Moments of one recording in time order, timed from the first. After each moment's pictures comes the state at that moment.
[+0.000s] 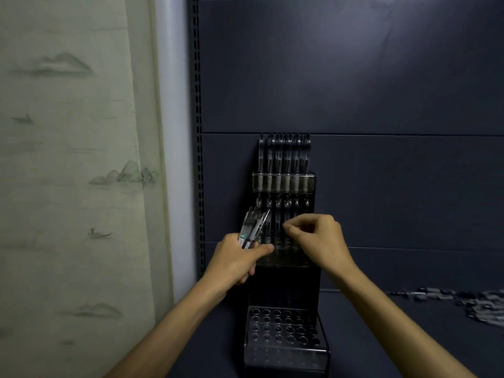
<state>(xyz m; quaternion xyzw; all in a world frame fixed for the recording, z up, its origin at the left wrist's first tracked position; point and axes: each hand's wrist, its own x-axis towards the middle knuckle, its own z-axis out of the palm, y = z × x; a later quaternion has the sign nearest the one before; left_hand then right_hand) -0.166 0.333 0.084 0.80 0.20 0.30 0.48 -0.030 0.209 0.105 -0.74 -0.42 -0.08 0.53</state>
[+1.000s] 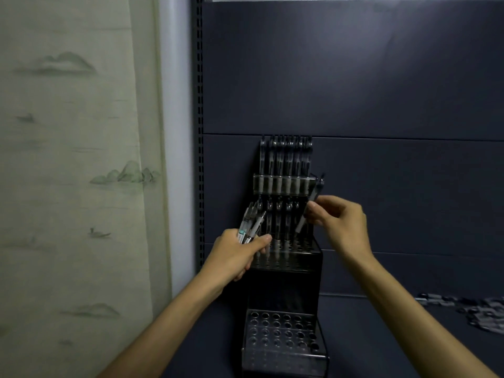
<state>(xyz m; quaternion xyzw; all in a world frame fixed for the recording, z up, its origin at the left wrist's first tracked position) -0.165 0.339 0.091 0.78 0.18 0.32 0.51 0.003 0.200 0.118 -0.62 -0.39 -0.09 0.67</state>
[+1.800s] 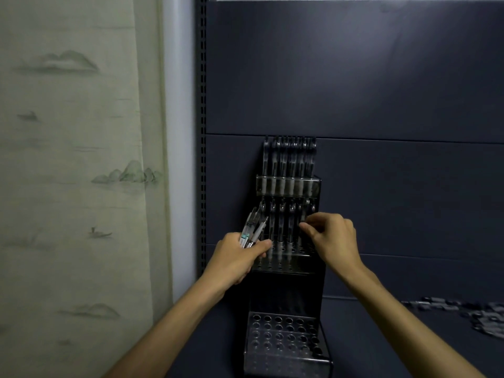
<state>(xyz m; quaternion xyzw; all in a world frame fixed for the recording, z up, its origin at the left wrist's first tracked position) -0.163 0.345 0.085 0.78 0.20 0.32 0.50 0.011 0.219 0.097 -0.76 -0.40 -0.24 0.46</state>
